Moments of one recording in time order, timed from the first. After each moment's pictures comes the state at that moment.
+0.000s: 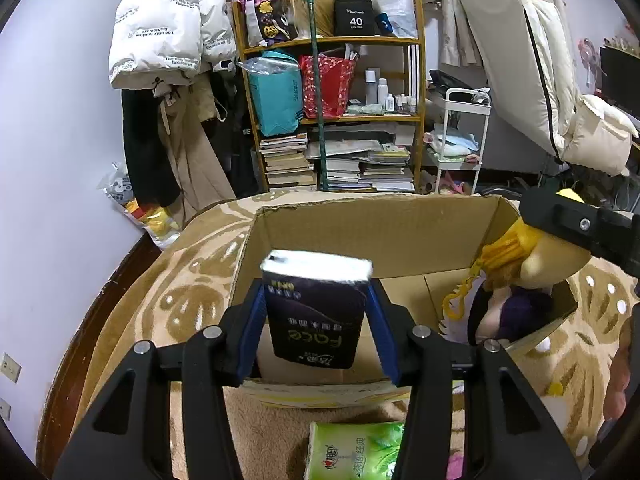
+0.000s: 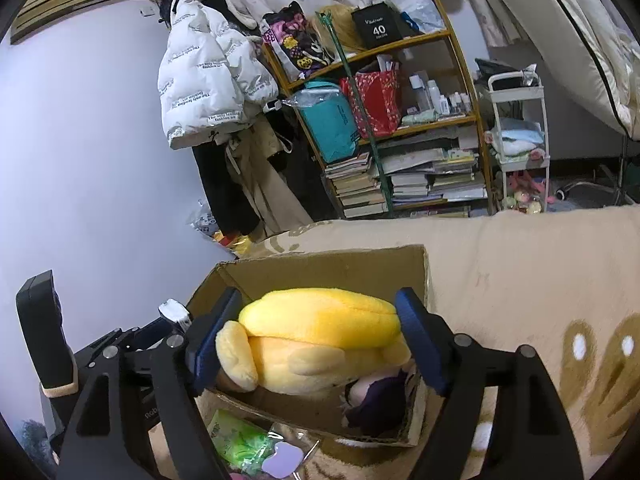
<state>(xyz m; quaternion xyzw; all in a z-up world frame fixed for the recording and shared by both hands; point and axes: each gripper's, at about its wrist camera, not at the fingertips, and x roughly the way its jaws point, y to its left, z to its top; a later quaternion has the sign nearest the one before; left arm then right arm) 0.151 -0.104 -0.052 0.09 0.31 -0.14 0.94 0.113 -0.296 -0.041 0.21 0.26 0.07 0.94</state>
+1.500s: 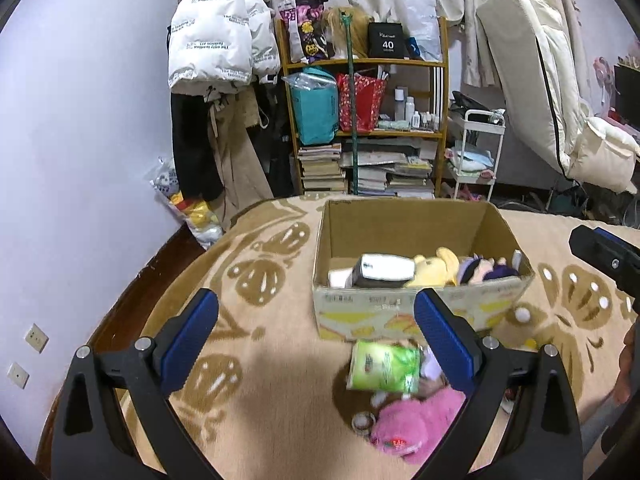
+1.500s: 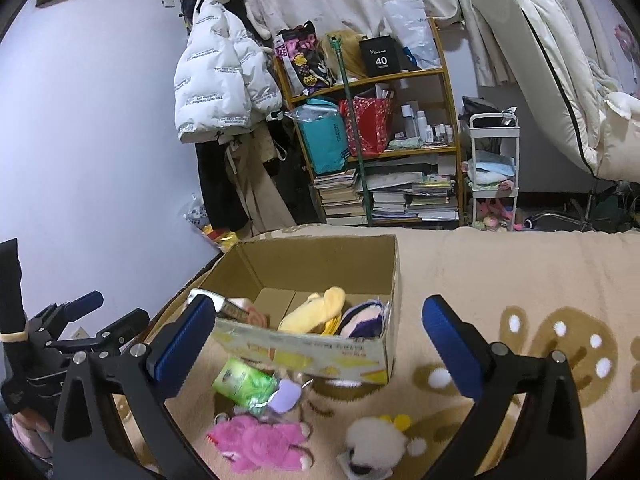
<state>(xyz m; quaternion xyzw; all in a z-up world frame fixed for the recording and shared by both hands) 0.050 -0.039 0.004 0.08 0.30 -0.09 0.95 0.010 -0.272 0.002 0.14 0.25 0.04 0.96</state>
